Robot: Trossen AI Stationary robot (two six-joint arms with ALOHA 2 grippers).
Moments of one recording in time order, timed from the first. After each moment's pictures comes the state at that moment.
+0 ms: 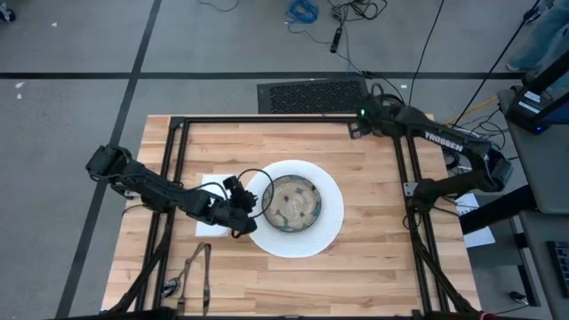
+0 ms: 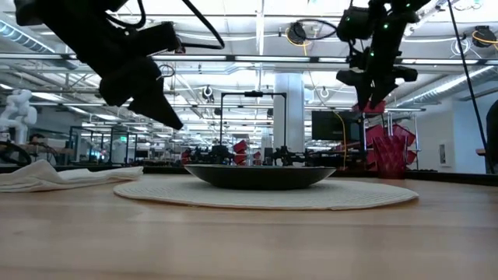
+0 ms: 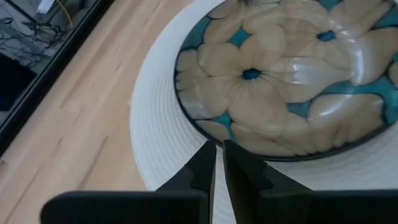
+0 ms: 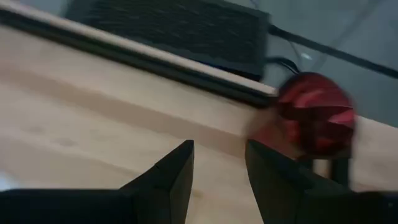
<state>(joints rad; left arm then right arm) -0.32 1.43 0.71 -0.24 -0.68 -0.35 -0.65 1.27 1.07 -0.87 0.48 0.50</state>
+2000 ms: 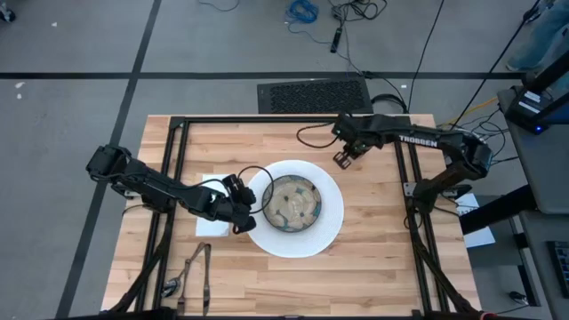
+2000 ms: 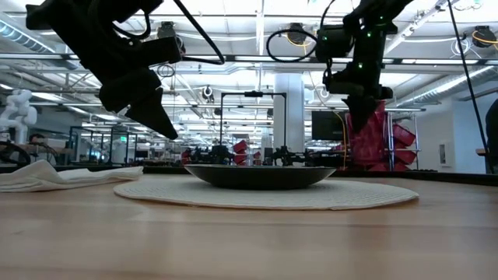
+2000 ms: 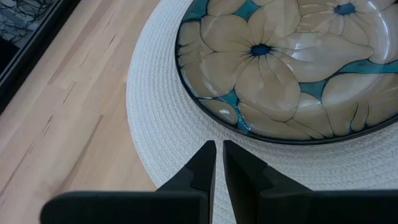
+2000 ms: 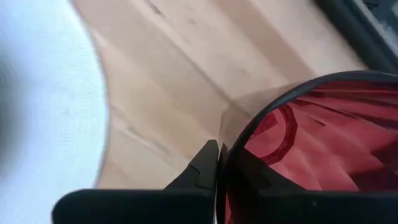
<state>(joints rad) -0.27 1.43 0.71 -0.30 -0.60 -0.38 -0.50 1.48 1.11 -0.98 0.21 0.30</state>
